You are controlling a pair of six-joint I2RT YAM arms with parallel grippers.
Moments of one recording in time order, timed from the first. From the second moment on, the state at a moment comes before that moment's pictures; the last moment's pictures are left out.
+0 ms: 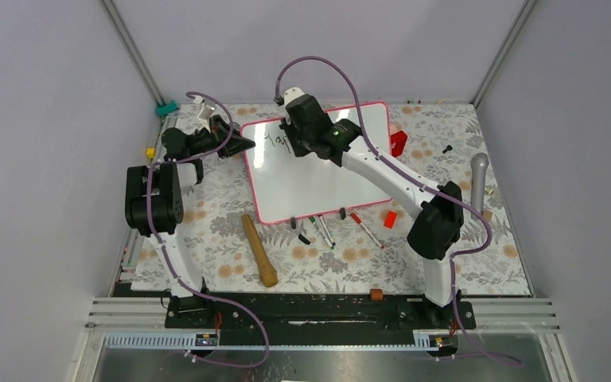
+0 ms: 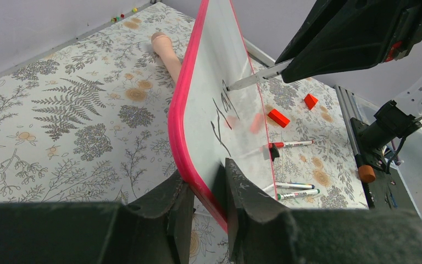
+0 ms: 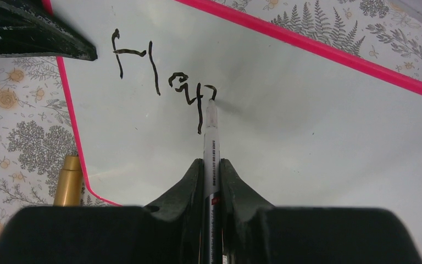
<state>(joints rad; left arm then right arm) 0.13 2.00 1.09 1.38 1.41 -0.80 0.80 1.98 1.97 -0.67 0.22 0.11</state>
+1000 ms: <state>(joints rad) 0.13 2.00 1.09 1.38 1.41 -0.80 0.76 1.80 1.80 -0.57 0.16 0.11</state>
